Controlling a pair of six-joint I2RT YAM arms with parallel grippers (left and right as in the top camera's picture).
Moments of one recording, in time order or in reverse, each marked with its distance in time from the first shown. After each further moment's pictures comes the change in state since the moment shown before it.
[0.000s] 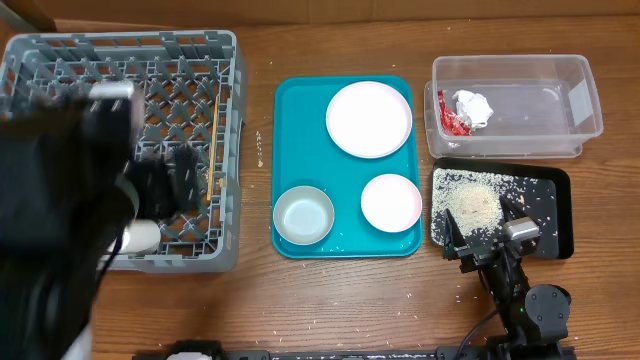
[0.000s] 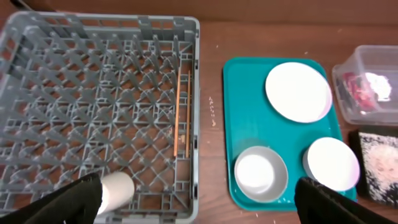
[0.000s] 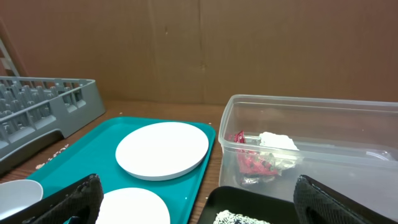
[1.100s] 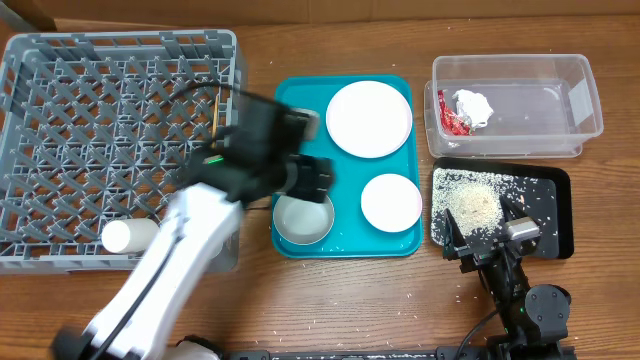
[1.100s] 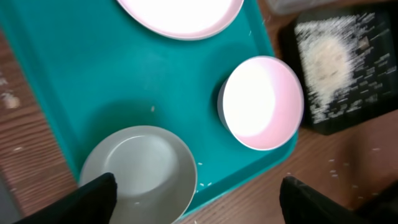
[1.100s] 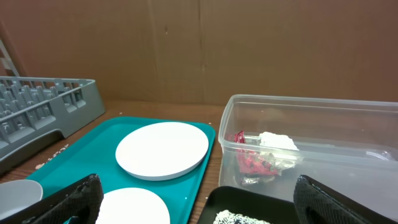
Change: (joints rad) left arm -0.440 0.312 -0.630 0.605 0.204 -0.144; right arm 0.000 0.000 0.000 0.000 0.000 0.000
